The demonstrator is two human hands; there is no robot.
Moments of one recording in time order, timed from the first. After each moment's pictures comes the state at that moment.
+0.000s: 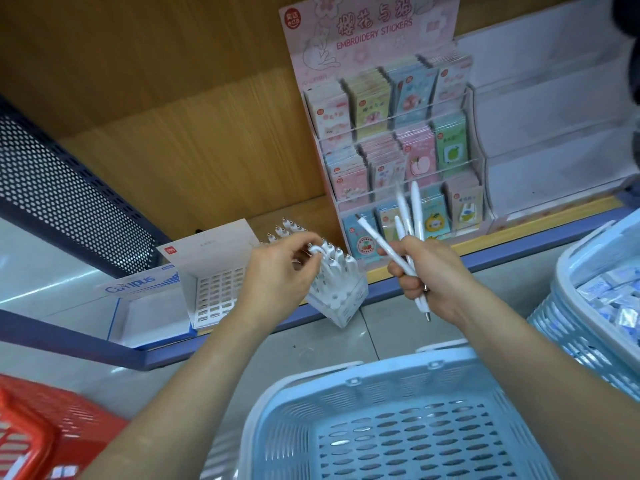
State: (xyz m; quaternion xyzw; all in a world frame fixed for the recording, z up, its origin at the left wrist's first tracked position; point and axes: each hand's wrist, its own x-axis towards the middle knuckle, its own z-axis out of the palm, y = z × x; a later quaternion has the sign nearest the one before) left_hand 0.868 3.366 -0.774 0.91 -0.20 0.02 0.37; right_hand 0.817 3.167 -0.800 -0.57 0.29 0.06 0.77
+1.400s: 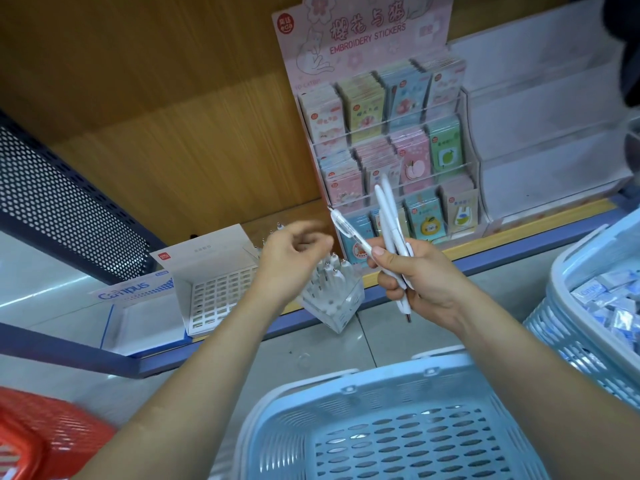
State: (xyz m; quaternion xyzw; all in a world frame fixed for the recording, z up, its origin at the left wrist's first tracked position) left_hand 0.892 3.339 -0.778 0.84 -0.10 -0.11 0.52; right_hand 0.813 3.168 -0.801 -0.52 0.16 0.06 0.84
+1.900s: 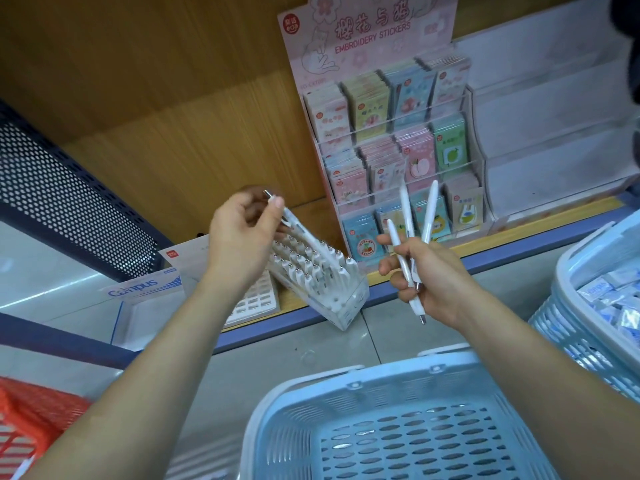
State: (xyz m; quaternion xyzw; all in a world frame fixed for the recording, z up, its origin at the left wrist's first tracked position) left_hand 0.897 3.371 -0.732 0.83 -0.10 0.04 0.55; right_hand 0.815 3.168 -0.801 -0.49 0.26 0.06 0.83
